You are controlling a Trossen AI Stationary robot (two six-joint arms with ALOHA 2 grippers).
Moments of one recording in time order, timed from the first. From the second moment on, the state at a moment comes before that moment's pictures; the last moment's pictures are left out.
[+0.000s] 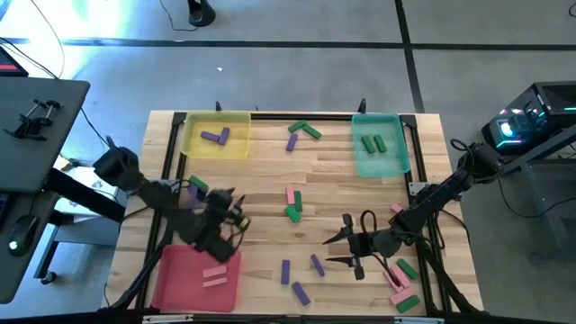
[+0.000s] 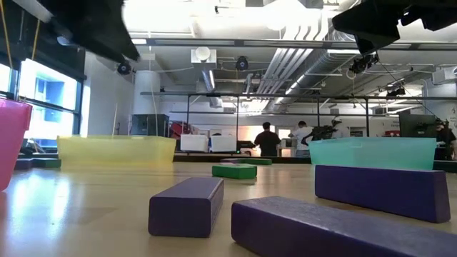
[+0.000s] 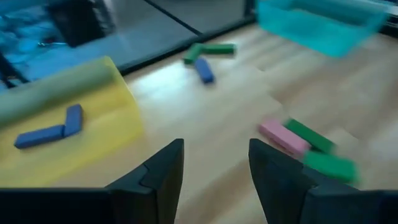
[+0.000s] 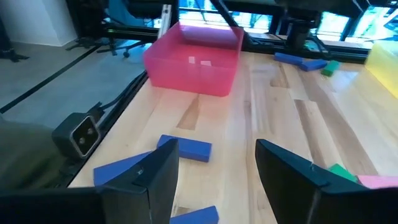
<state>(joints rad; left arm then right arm) -0.59 1.57 1.08 -1.20 -1.12 -1.62 0.67 1.43 0.59 0.50 0.48 0.14</state>
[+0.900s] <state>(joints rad) -0.01 1.57 0.99 -0.31 -1.05 -0.21 -0.02 1.43 0.63 0.43 0.54 -0.14</state>
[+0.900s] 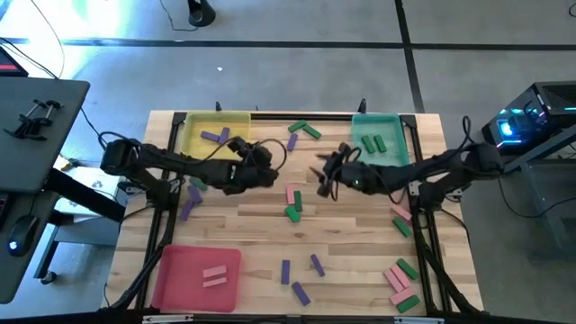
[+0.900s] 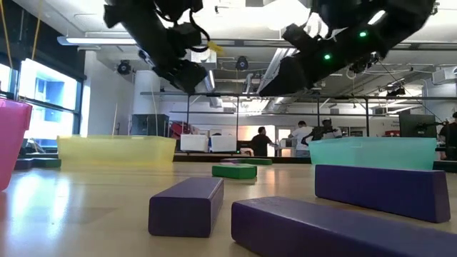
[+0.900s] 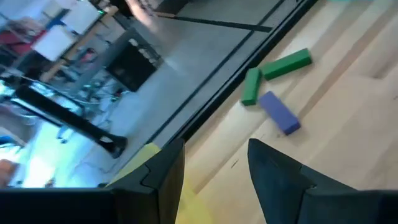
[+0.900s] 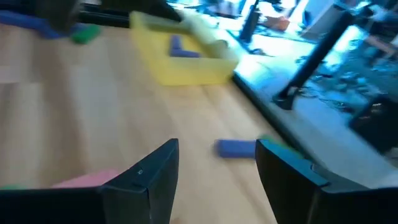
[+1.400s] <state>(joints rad) -0.04 1.58 0.99 -0.28 -0.97 -0.21 -0.03 1.39 0.68 0.20 0.45 -0.08</state>
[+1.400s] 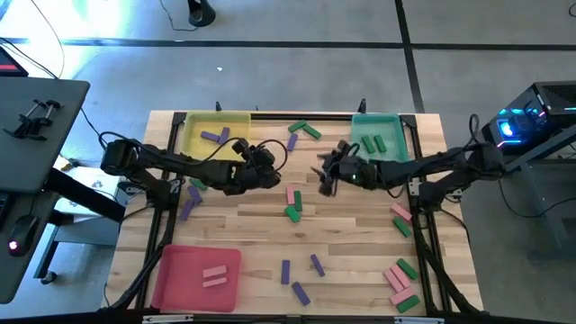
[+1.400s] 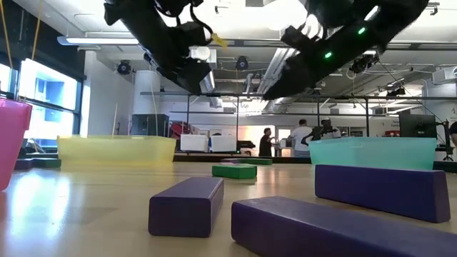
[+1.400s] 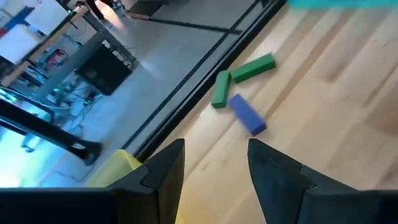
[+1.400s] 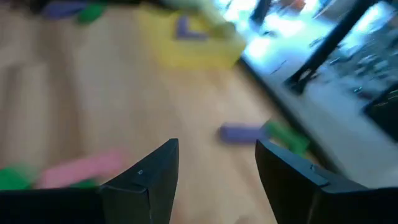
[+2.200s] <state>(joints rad) -0.36 1.58 0.99 -0.27 -0.98 -0.35 0.57 1.31 0.79 -1.05 0.06 1.52</state>
